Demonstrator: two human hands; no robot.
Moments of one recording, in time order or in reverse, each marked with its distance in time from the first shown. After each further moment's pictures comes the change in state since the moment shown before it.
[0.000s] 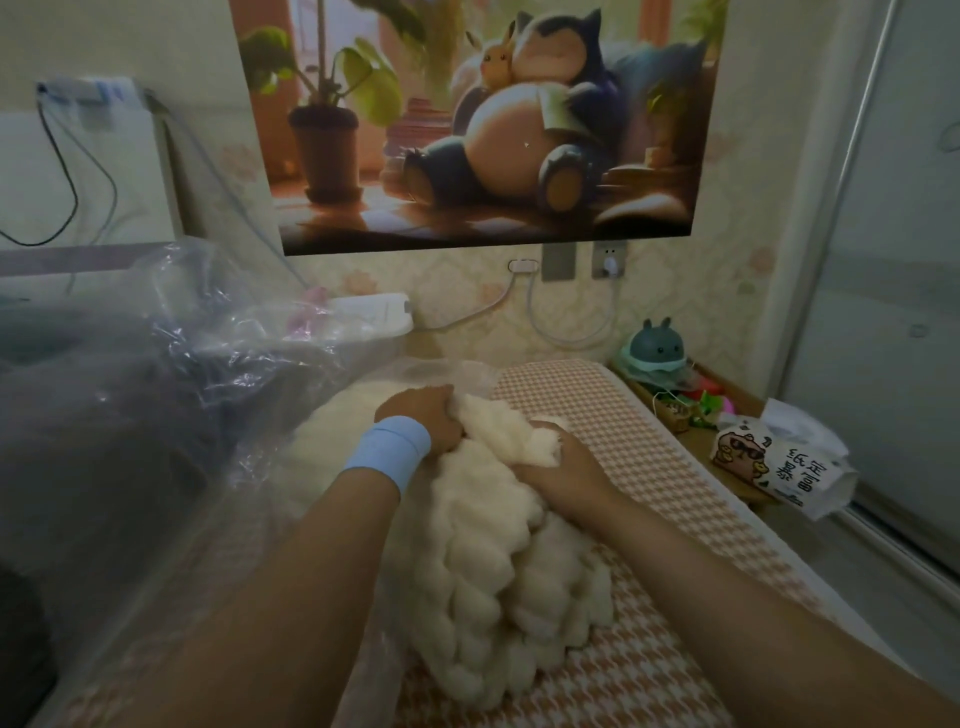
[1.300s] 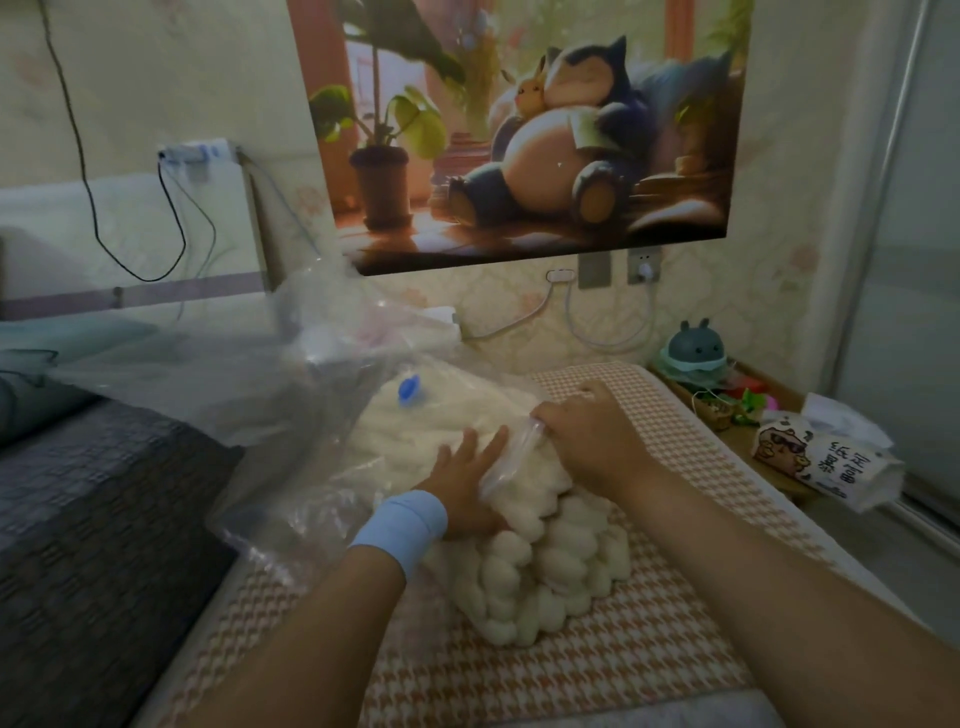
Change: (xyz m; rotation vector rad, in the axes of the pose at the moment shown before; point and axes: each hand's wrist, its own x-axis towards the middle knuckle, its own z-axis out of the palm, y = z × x) left_hand -0.108 -0.028 0.023 -0.017 -0.215 0.203; right_hand -0.010 -0.056 -0.007 -0.913 0.251 -0.770
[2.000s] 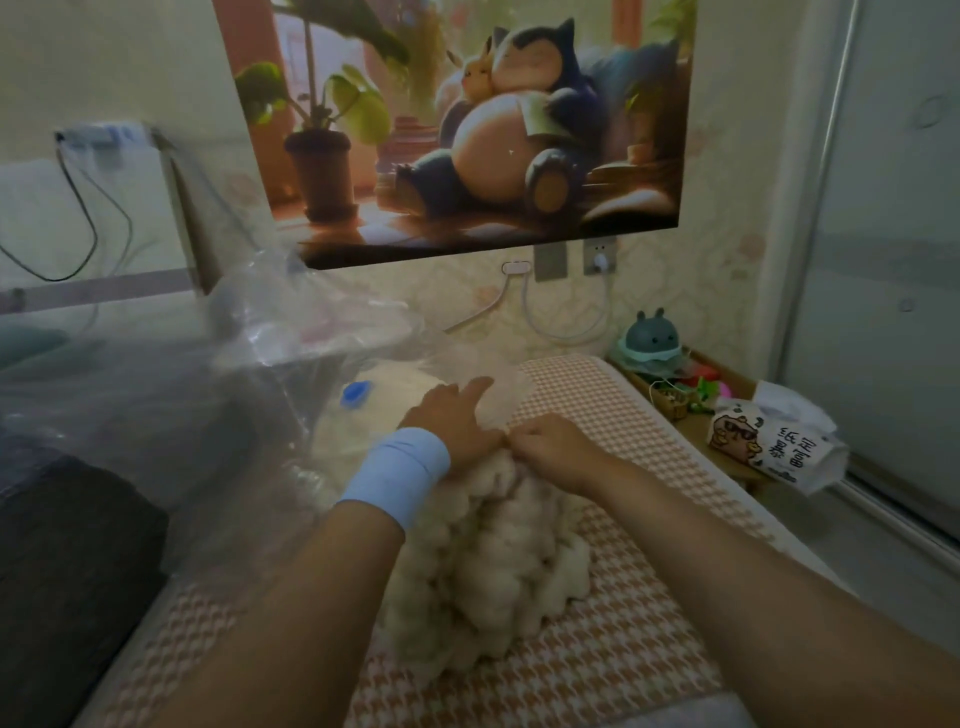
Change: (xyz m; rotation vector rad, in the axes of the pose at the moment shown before) left_hand 0.044 0.058 -0.051 0.031 0.205 -0.024; right_hand -0.010 0.017 -0.002 0.794 -0.476 0.621
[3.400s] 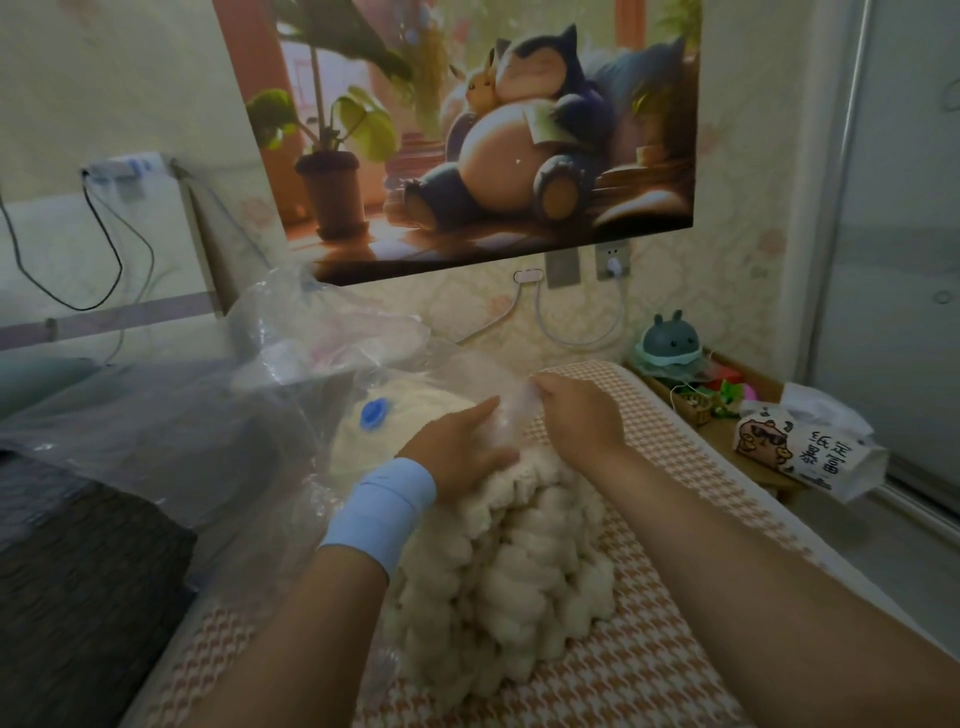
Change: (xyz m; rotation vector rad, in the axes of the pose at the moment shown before) left_hand -0.011 -0.012 -0.001 -0.231 0.022 0.074; right_hand 0.040 0.003 -0.010 -0.368 0.488 -0.069
